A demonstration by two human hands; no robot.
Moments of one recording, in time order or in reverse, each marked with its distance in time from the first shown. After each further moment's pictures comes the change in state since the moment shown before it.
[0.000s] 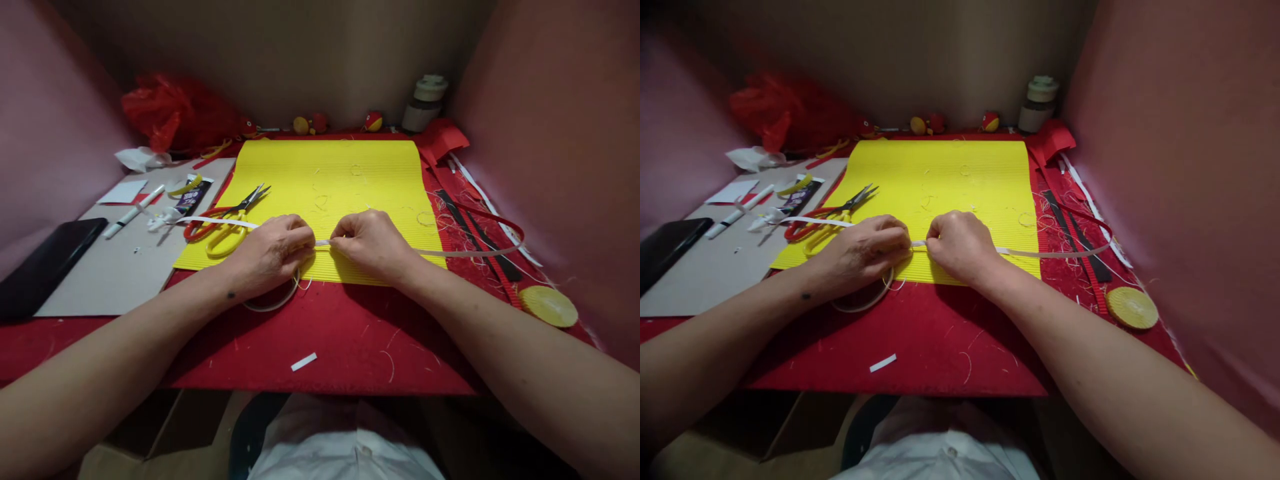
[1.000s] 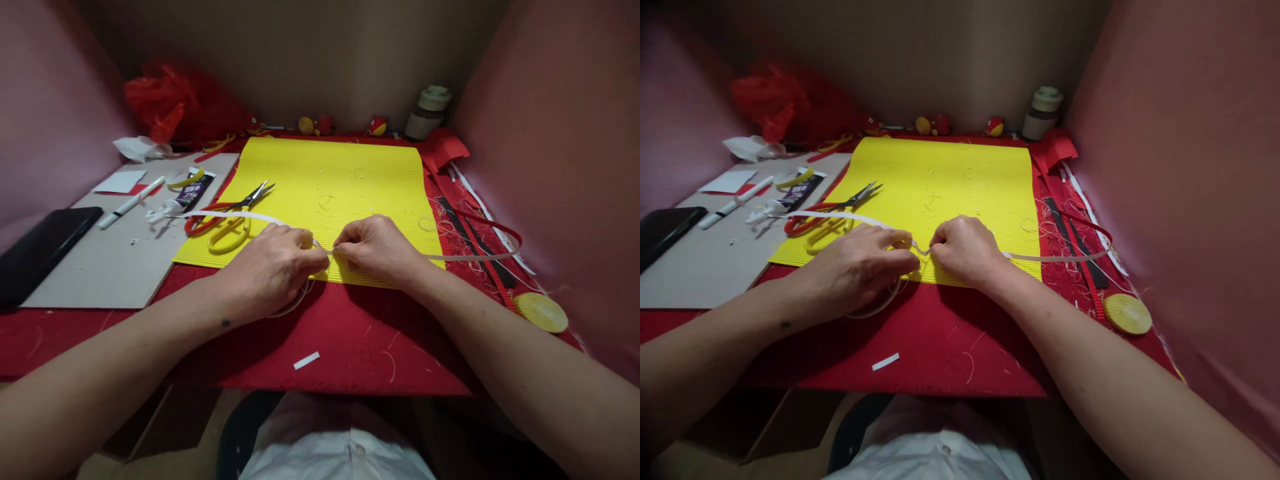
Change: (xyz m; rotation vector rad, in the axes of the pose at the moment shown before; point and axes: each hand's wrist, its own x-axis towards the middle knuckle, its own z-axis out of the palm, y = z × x) left_hand -0.012 0.022 -0.010 0.198 -0.076 0.093; right_hand -0.003 -0.006 -0.008 0.031 -0.129 0.057
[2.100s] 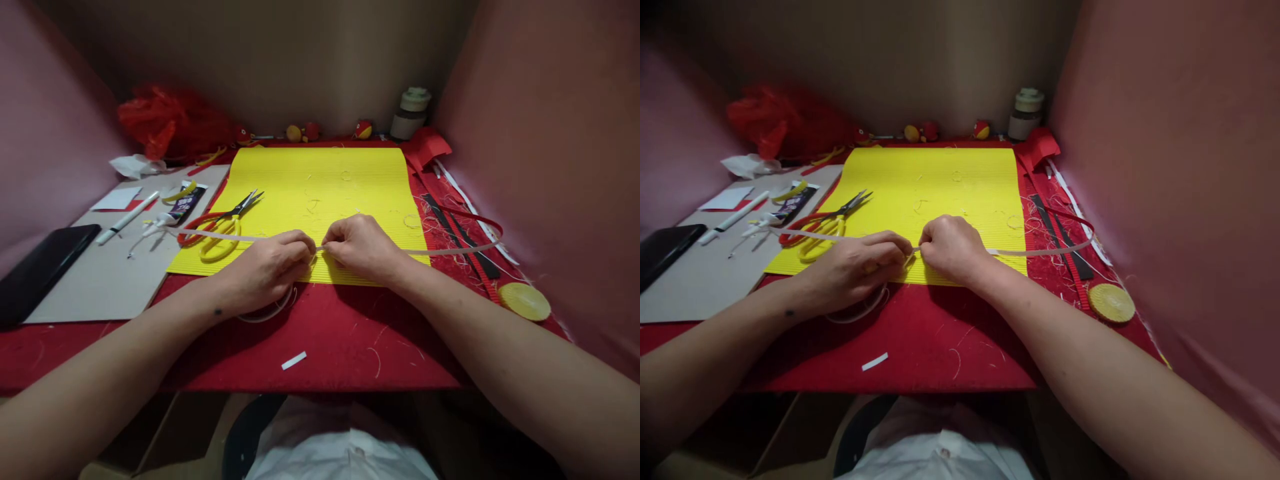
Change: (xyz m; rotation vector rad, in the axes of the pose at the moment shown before) left_hand 0.008 -0.006 0.008 -0.344 0.094 0.076; right_hand 0.003 0.007 0.002 0.014 0.044 -0.068
